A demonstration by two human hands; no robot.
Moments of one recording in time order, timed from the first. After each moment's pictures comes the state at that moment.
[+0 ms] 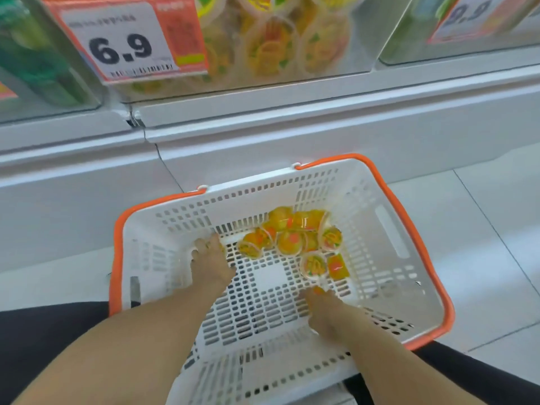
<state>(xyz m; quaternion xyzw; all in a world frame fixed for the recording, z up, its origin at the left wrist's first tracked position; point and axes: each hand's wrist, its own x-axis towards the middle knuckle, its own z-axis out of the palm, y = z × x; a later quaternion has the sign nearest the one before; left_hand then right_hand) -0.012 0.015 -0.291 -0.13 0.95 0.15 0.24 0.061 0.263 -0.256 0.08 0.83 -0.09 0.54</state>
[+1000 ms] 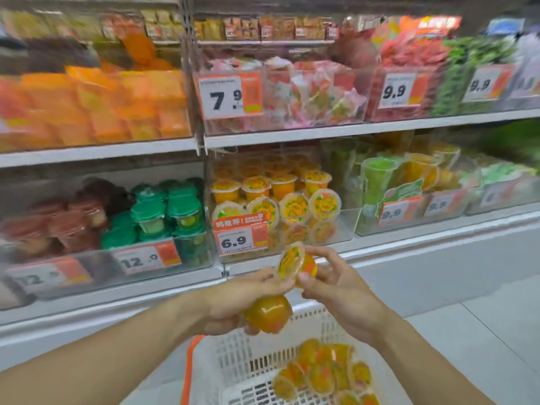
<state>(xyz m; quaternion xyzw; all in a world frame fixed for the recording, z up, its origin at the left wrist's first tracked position) -0.014 -0.007 0.085 0.08 0.71 0.58 0.39 0.003 0.201 0.062 -0.08 0.61 -0.78 0.12</state>
